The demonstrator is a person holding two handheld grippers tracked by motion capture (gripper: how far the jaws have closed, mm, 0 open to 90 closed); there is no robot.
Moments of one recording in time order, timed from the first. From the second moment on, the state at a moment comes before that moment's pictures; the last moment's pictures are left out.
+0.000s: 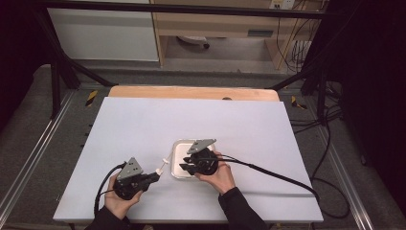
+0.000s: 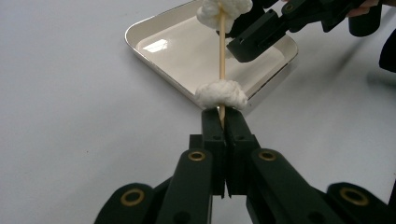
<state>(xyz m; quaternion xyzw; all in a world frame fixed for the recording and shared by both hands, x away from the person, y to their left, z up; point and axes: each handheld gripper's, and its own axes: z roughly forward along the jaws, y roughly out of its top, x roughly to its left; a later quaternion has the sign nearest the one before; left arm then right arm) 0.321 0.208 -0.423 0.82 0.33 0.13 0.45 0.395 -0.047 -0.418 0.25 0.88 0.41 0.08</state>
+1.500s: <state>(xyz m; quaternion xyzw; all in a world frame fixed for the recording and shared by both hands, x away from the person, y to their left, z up) 0.316 0.198 -0.424 0.83 0.31 0.12 0.45 0.396 -0.105 -0.358 0.28 0.79 0.55 0.02</state>
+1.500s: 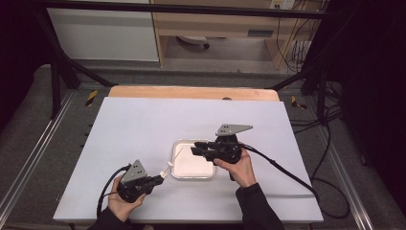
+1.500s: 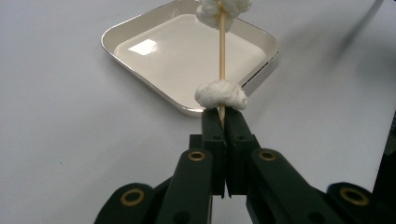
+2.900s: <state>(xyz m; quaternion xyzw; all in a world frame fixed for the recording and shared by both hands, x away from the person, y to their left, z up) 0.313 0.194 -0.424 0.82 0.30 0.12 0.46 0.403 -0.080 -0.366 0.28 0.77 0.58 -0.05</state>
